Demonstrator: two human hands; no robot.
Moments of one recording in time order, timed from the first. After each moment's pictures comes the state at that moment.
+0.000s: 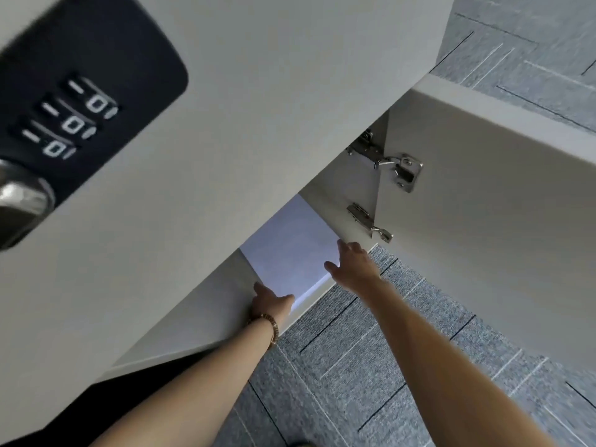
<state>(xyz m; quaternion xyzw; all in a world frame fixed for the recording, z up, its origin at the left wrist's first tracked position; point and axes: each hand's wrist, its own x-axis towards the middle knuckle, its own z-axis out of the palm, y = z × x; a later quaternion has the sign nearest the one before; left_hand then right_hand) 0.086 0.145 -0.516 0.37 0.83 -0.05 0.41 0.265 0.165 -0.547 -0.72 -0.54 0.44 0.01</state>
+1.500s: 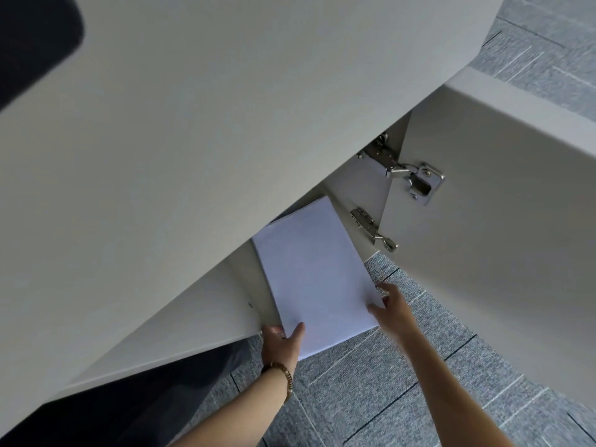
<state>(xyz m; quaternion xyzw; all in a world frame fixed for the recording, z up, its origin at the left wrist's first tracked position) 0.103 0.070 -0.566 0.23 0.85 0.13 0.46 0.315 0.086 -0.600 -0.75 -0.29 0.56 0.18</state>
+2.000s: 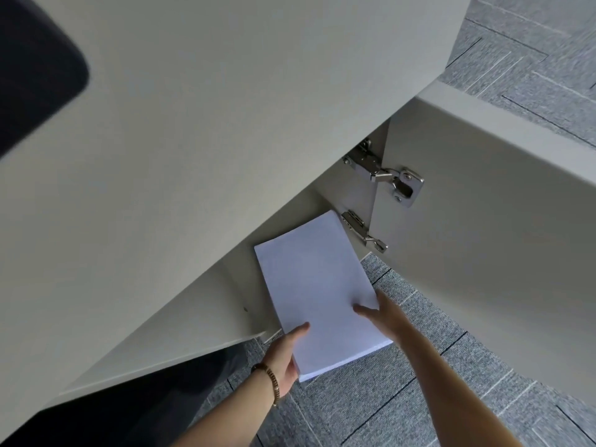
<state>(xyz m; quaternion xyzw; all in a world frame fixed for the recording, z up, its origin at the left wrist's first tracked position) 0.104 0.069 -0.554 0.09 0.70 0.15 0.69 0.326 0.087 -0.602 -0.71 -0.35 0.60 0.11</state>
